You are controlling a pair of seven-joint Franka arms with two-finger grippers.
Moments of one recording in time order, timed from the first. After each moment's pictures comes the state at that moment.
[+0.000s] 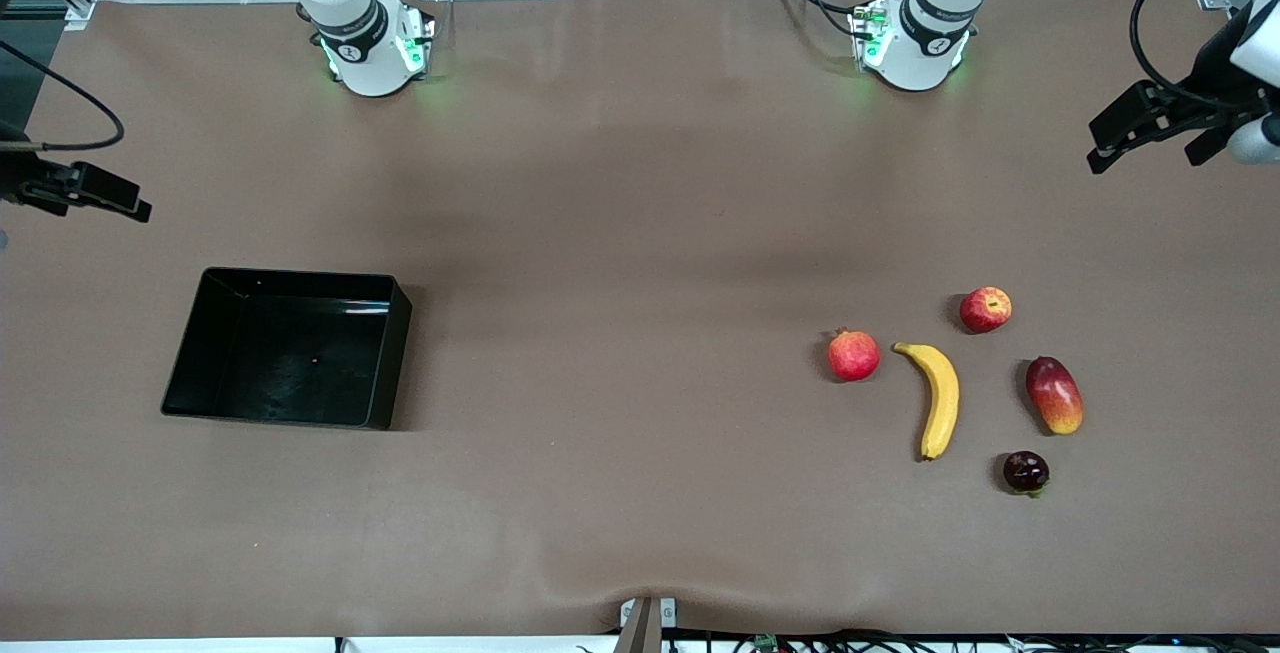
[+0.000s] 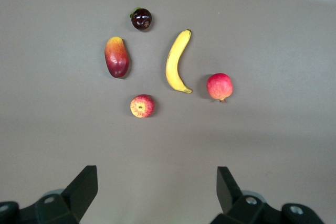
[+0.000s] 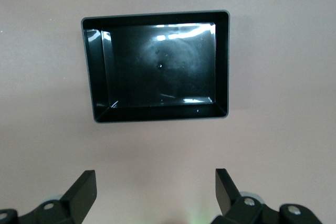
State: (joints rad) left arm 0.09 -0.05 -0.20 -1.51 0.01 1.51 -0.18; right arm -0.09 0.04 -0.02 -1.60 0.02 1.55 -0.02
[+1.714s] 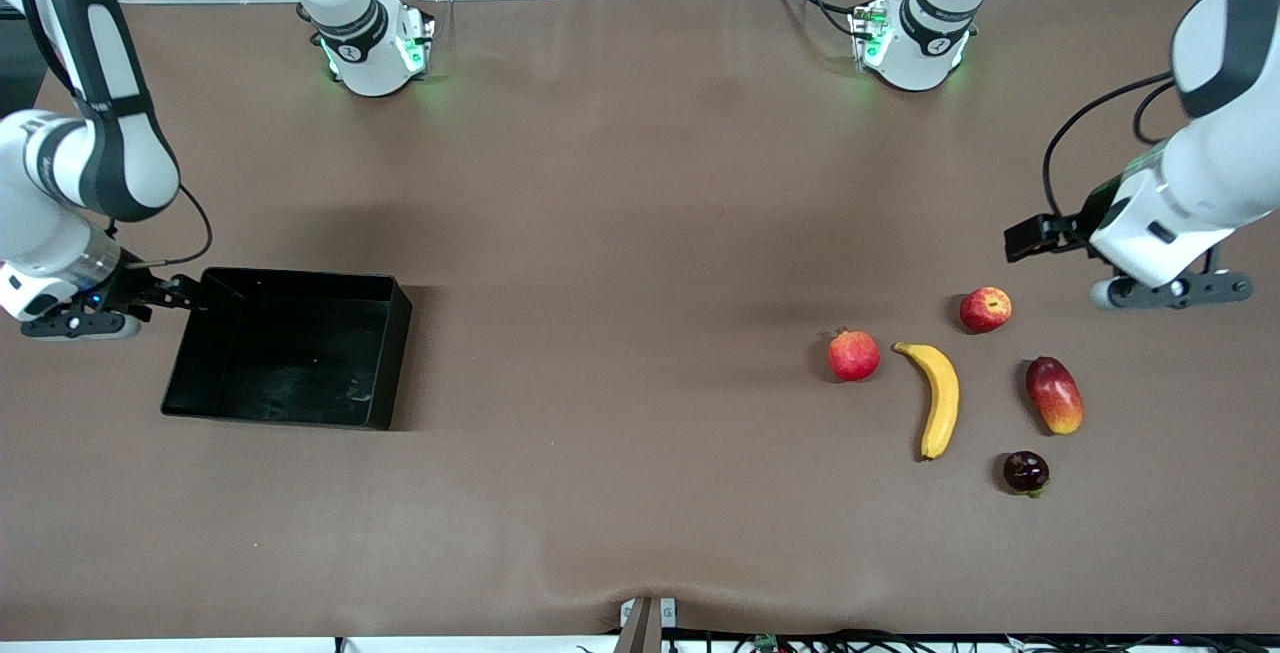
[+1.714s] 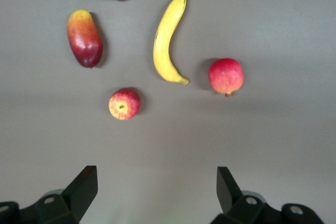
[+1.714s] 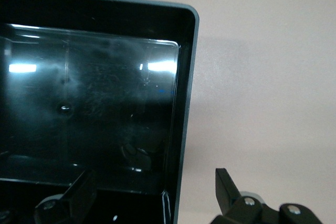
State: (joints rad) left arm 0.08 0.15 -0.21 -1.63 0.01 1.68 -0.18; right arm -0.27 0.25 -0.02 -2.14 0.02 2.46 -0.36
